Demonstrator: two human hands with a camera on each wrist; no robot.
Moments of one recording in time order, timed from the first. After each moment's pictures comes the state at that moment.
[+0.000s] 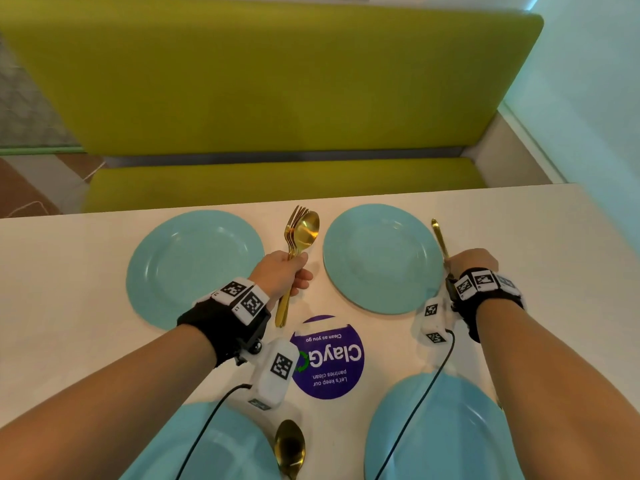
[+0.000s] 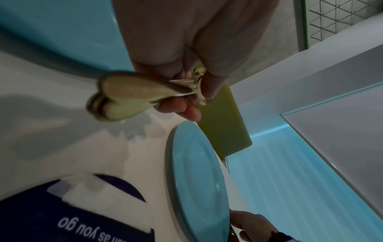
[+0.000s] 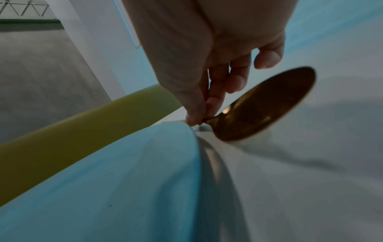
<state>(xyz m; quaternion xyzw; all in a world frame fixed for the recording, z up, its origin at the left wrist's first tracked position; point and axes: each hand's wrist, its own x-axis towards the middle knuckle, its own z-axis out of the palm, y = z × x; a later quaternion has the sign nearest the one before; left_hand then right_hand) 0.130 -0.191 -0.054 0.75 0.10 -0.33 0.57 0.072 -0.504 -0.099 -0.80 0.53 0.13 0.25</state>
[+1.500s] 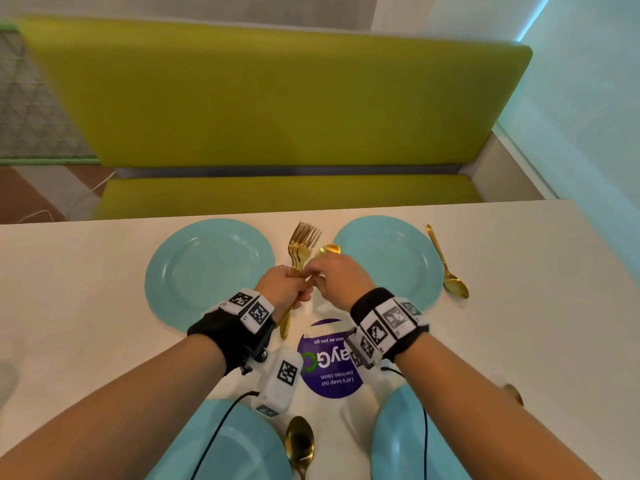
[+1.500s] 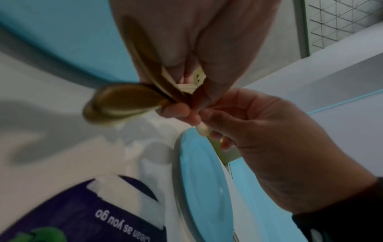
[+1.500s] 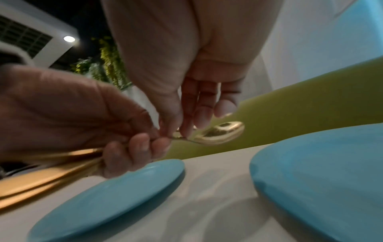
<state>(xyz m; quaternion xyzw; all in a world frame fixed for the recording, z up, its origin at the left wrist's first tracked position) 0.116 -0.169 -0.048 0.75 0.08 -0.34 0.56 0.093 -0.292 -0.042 -0.97 -0.04 0.10 0.21</state>
